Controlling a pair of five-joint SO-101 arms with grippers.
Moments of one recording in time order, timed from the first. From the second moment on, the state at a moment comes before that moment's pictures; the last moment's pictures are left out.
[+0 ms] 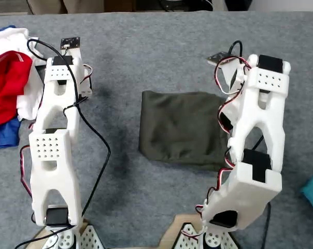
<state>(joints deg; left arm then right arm) -6.2 50.3 -39.4 75.5 -3.7 11.7 15.8 -11.3 101.2 35.9</state>
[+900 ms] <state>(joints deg) -6.2 50.3 -39.4 75.5 -3.7 11.6 2.2 4.0 96.6 35.9</state>
